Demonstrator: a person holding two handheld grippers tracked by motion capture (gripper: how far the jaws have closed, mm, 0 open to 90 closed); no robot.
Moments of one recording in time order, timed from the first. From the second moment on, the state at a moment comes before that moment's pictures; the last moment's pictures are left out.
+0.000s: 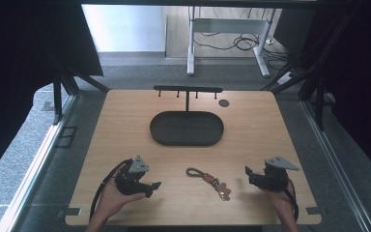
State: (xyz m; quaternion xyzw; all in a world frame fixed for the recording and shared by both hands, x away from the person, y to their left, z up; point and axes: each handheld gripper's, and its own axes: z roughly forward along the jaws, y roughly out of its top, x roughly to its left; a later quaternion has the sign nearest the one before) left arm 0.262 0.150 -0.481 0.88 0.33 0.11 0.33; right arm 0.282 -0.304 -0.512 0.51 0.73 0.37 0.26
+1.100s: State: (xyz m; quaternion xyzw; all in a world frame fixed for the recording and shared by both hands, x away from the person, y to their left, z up) left arm 0.260 0.155 -0.477 0.88 0.32 0.11 0.34; right arm 0.272 -0.316 -0.510 0.51 0.74 0.39 0.23
